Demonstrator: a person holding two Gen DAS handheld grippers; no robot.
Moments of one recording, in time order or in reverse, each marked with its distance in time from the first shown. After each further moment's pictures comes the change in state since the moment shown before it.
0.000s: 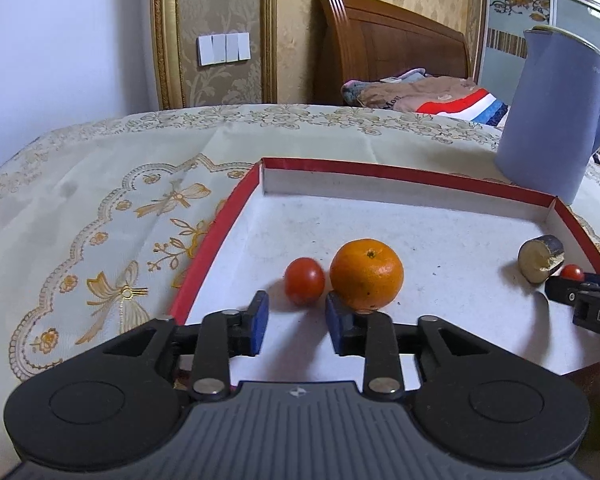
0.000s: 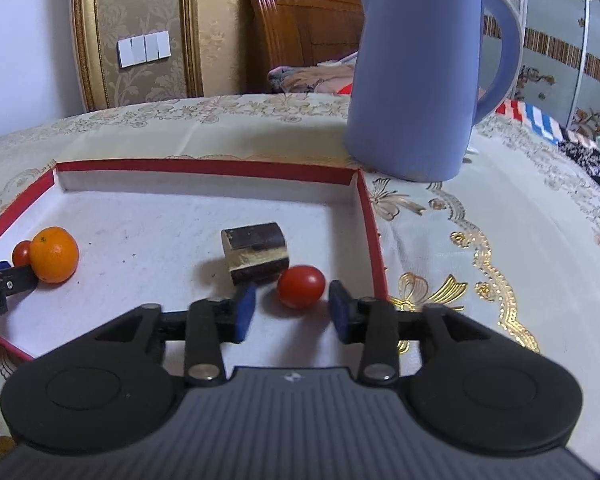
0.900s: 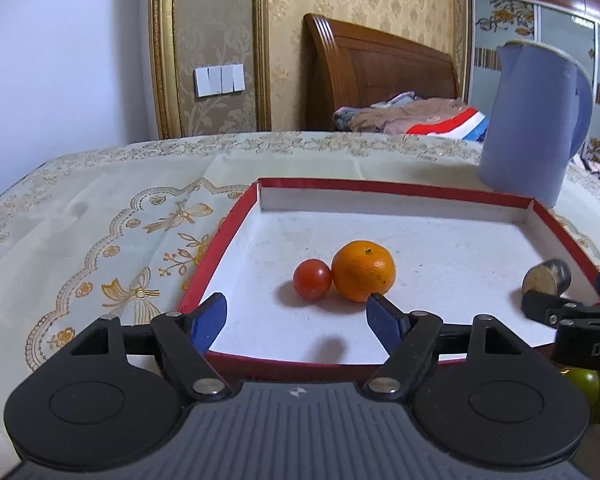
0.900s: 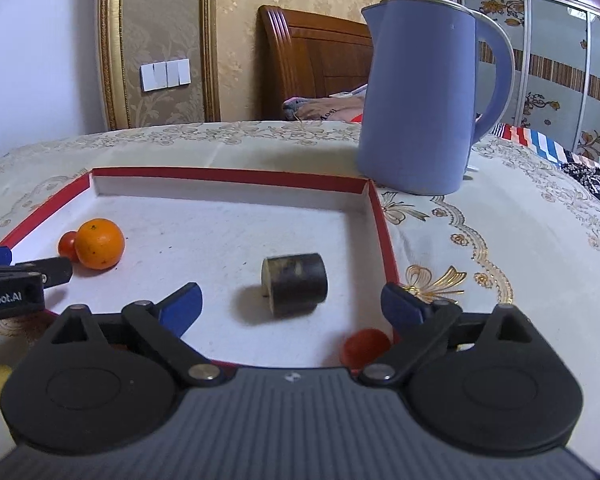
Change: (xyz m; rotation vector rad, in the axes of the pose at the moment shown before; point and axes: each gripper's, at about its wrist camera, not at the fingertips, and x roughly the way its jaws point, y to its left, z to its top) left arm -0.029 -0.001 -0.016 0.024 -0.102 -0.018; right arm -0.033 0.007 -0.026 -0.013 -0.097 0.050
